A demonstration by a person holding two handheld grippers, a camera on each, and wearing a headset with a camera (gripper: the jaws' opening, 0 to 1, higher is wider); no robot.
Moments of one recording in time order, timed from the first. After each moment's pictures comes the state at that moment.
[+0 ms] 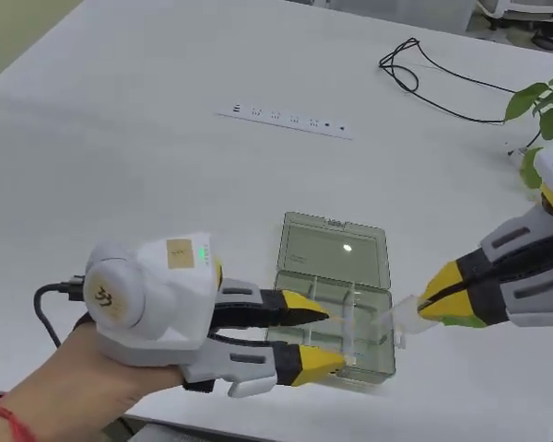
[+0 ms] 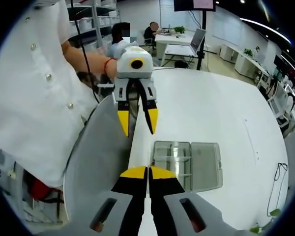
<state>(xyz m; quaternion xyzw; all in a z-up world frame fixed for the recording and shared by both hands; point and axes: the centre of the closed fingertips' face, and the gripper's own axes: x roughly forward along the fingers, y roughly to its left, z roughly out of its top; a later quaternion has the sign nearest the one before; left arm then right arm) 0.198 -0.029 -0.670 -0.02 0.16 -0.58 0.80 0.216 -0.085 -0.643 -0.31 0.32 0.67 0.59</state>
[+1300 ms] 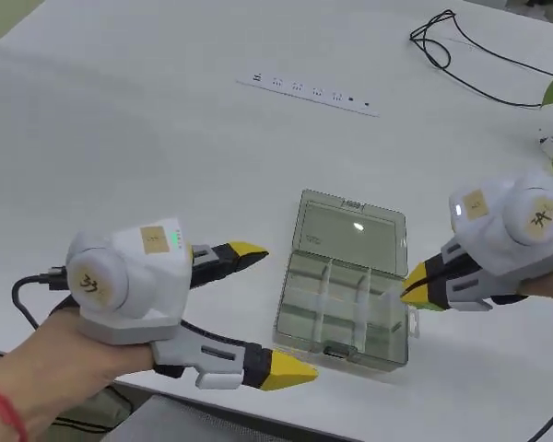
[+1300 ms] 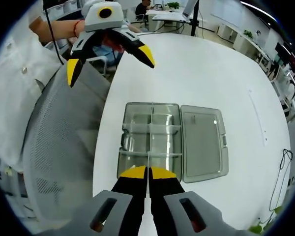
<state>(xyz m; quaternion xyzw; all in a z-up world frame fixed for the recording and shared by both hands) 0.221 0.009 -0.712 -0.03 0.19 -0.51 0.84 0.273 -0.098 -0.760 -0.38 0.38 0.62 0.57</state>
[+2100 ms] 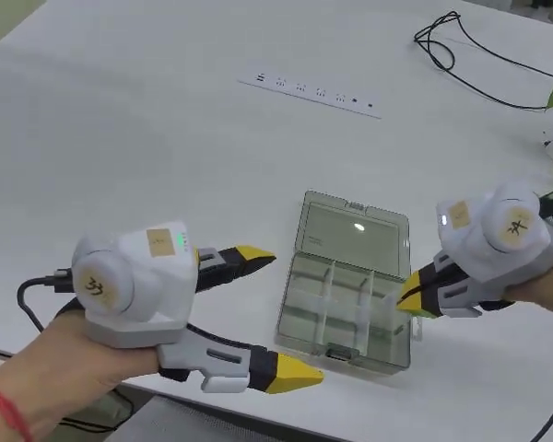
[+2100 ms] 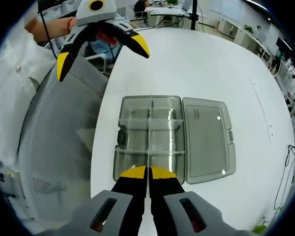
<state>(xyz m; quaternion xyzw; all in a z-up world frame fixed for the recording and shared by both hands) 0.220 0.007 -0.711 -0.03 0.19 -0.51 0.84 0.269 -0.096 -0.775 -0.37 0.40 0.62 0.56</state>
